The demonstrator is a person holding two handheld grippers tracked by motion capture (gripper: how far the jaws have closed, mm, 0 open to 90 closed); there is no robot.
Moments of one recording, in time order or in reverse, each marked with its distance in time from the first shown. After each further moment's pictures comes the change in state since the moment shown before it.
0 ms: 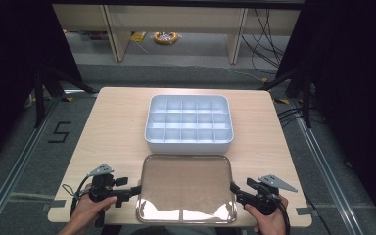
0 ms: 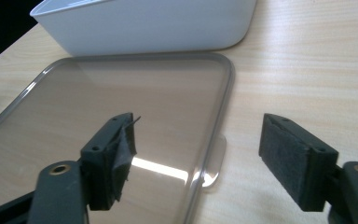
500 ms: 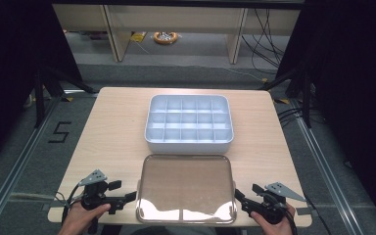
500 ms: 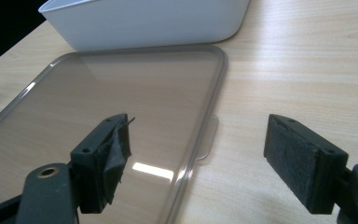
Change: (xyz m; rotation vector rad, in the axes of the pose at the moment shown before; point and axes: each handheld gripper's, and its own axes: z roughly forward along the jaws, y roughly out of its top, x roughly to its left) left arm -0.008 -0.013 -0.021 -0.031 0.023 0.059; right arm -0.003 -0.013 -0.023 0.013 -0.001 0.019
